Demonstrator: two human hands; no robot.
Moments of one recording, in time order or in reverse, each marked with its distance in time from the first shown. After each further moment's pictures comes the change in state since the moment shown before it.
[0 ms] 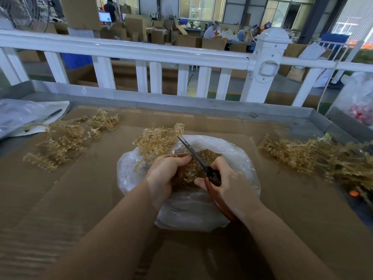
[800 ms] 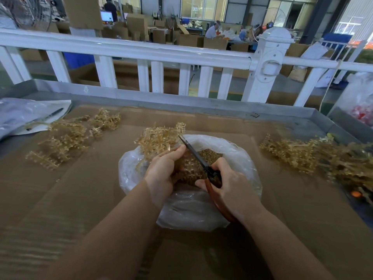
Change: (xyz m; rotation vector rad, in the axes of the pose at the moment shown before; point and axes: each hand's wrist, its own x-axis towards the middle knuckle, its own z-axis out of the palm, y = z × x) left_hand -0.001 0.001 0.002 -0.185 0.075 0.041; right_hand -0.003 0.004 0.005 -0.035 0.008 -0.001
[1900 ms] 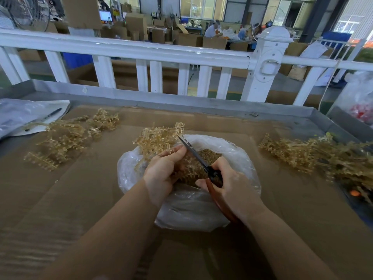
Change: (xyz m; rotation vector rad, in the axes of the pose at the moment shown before) left_hand -0.001 0.000 0.002 -0.005 -0.038 0.016; right_hand -0.001 0.000 -0.006 0.049 -0.017 -0.014
